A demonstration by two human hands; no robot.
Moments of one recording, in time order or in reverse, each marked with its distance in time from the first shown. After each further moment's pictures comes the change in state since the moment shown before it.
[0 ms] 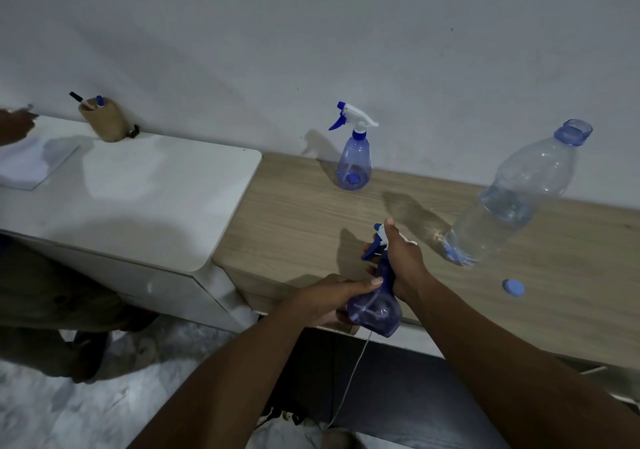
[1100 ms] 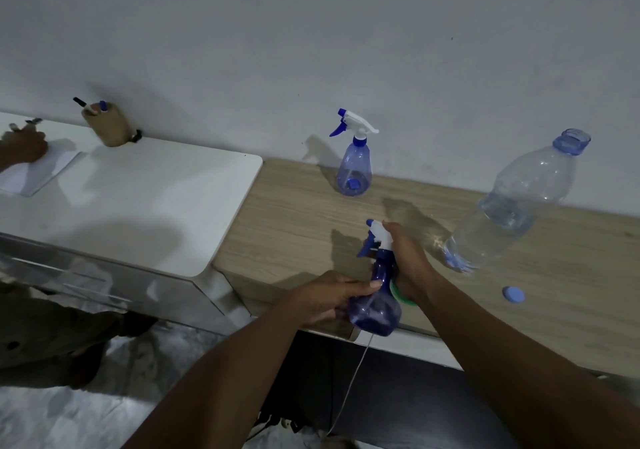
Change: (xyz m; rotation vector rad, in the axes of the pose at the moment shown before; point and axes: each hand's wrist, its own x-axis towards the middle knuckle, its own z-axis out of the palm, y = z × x) left_hand 0.006 0.006 -0.011 0.072 -0.020 0.050; right_hand 0.001 -0.019 -0.001 -0.093 -0.121 0.010
